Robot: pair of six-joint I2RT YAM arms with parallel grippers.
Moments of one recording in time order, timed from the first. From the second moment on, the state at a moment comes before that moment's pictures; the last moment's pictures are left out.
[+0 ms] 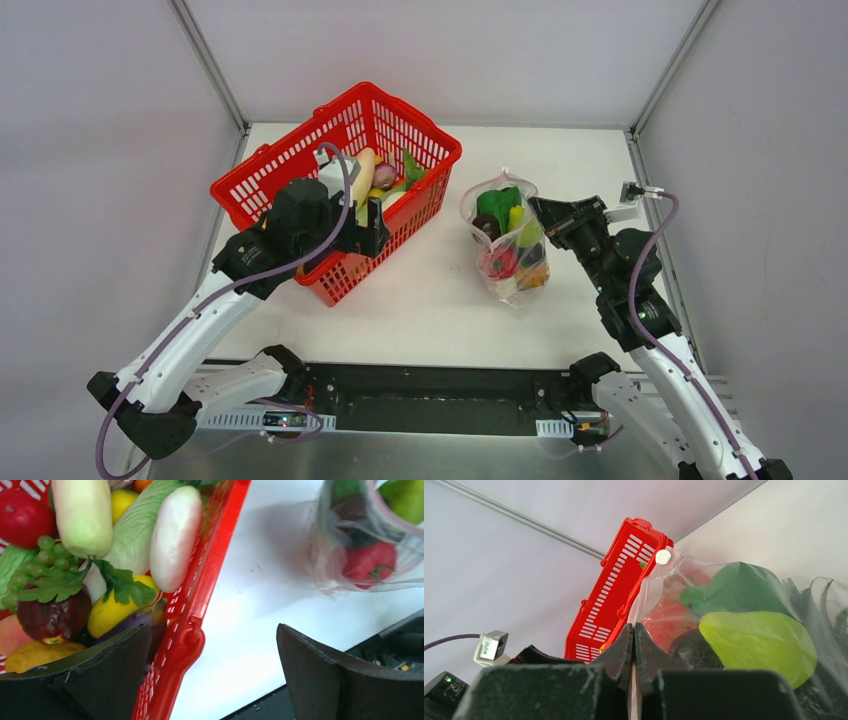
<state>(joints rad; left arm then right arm) -0.64 0.96 1.14 -0.71 -0.11 -0.31 0.43 0.63 0.72 -0.08 0.05 0.99</state>
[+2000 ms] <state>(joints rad) -0.08 1.59 1.24 -0.73 -0.76 -0.61 0.43 0.58 0.73 -0.14 -0.02 0.94</state>
